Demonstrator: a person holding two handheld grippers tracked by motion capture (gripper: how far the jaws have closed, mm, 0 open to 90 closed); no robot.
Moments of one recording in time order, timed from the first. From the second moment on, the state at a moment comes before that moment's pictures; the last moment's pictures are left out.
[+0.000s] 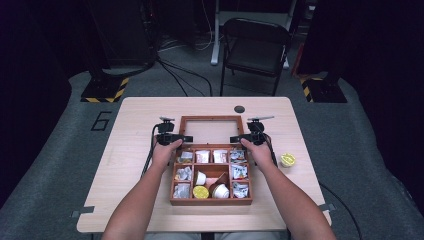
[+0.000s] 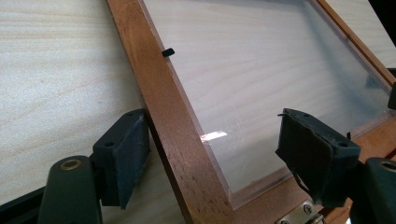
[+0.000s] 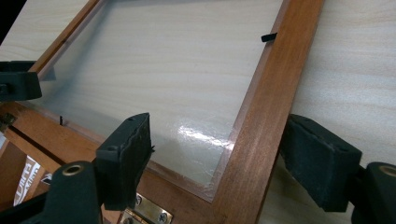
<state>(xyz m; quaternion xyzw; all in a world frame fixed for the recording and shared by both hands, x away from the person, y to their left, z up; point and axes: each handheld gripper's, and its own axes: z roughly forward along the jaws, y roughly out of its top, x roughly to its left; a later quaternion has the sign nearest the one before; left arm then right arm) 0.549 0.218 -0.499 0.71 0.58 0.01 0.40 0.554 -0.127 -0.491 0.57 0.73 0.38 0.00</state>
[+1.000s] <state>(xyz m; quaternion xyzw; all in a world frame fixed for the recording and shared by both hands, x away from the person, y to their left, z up) 0.532 0.225 -0.462 0.69 0.56 0.05 0.46 0.540 -0.129 -0.452 0.54 0.73 0.41 0.06</state>
